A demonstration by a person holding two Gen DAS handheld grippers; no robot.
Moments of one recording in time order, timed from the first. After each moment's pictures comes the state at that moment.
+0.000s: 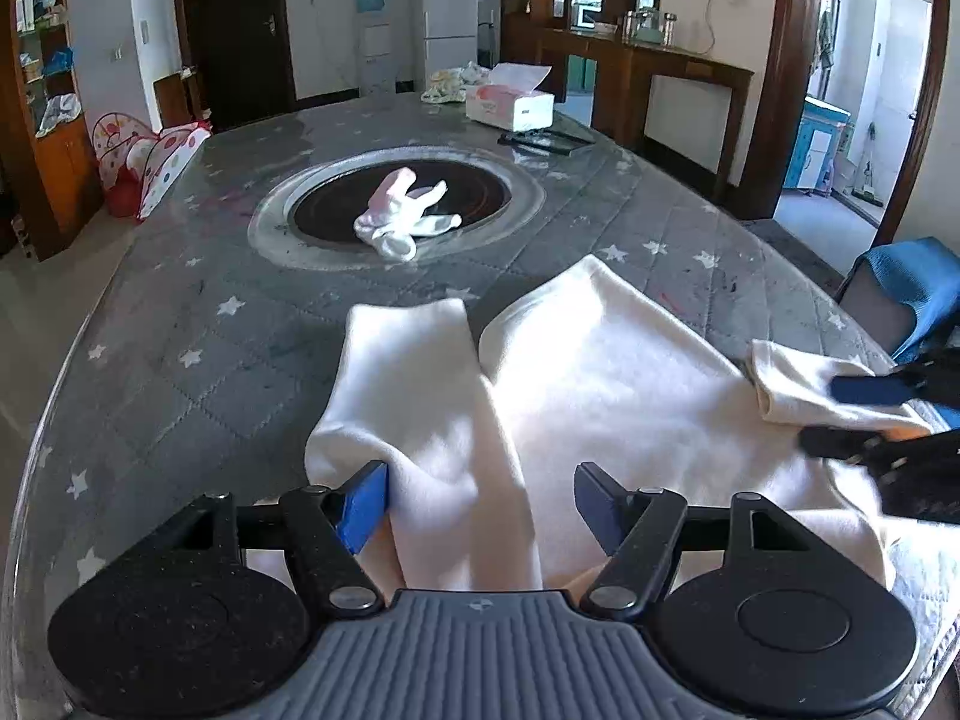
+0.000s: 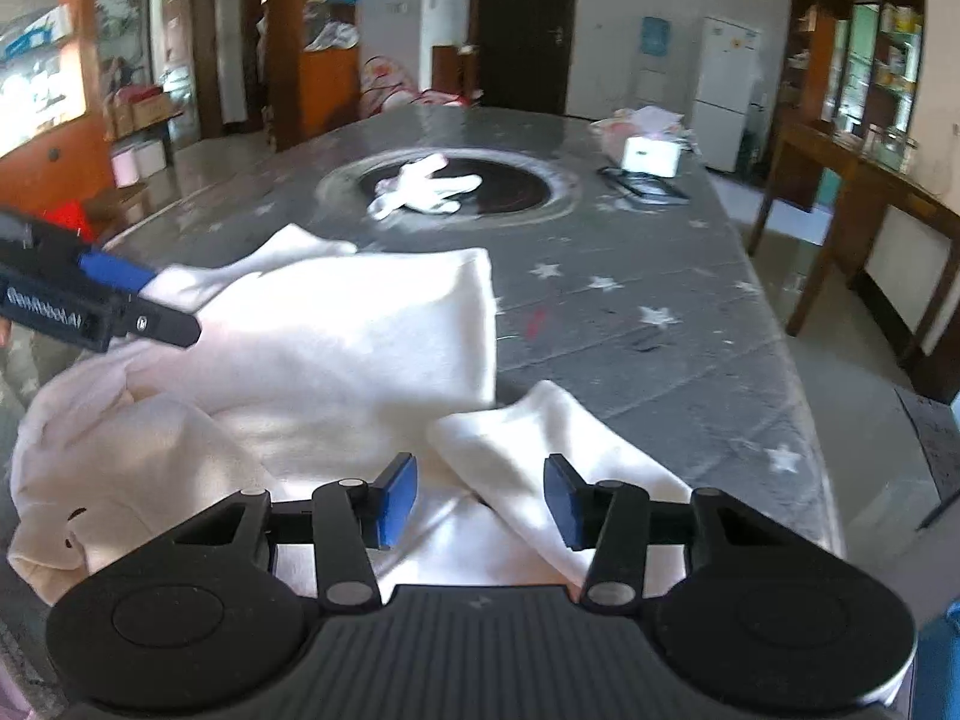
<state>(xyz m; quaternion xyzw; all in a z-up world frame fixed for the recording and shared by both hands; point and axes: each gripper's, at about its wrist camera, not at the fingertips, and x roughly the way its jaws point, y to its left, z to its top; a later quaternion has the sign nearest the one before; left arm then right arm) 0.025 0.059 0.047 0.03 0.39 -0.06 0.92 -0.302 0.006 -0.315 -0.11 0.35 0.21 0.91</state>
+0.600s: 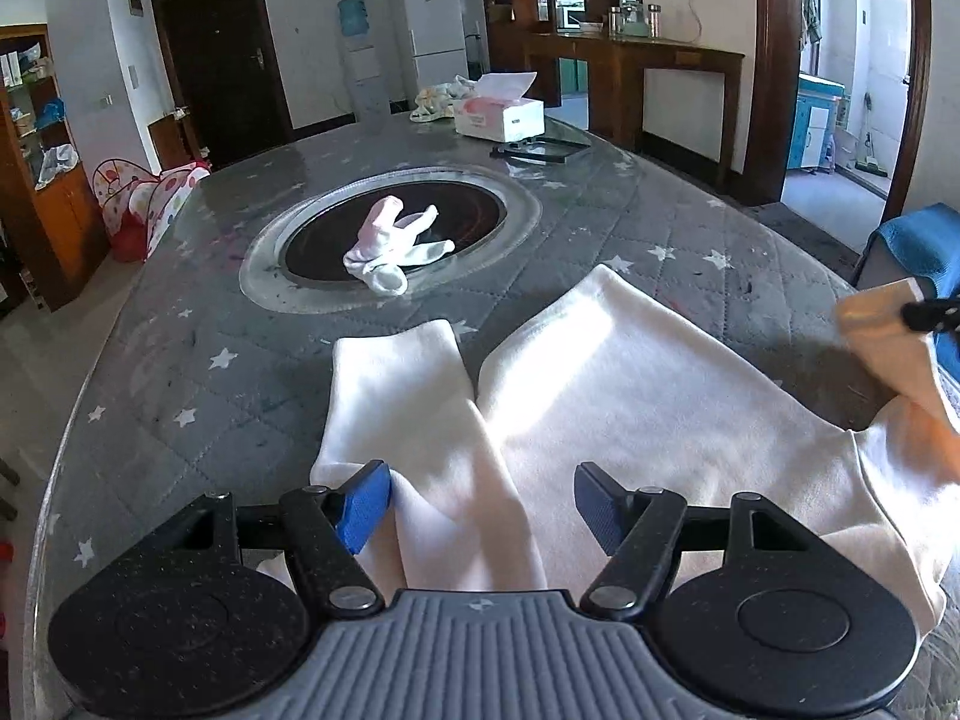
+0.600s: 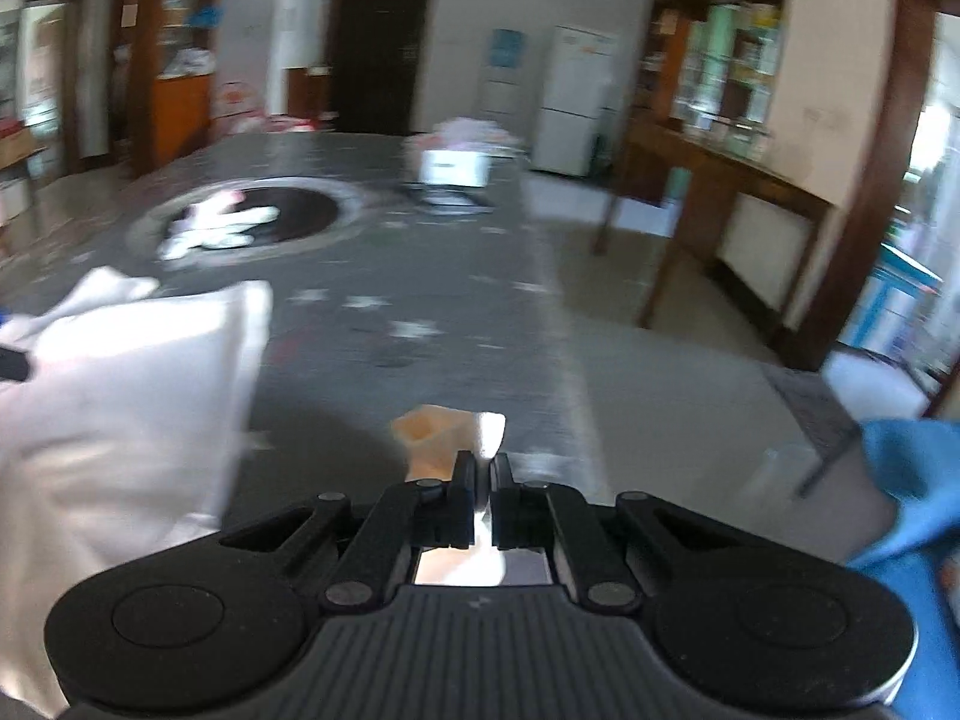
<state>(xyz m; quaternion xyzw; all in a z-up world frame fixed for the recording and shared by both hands) 0.046 0.042 0.042 0.08 0.37 -0.05 0.92 -0.292 -0.080 -0.304 -0.09 0.32 0.03 0.94</state>
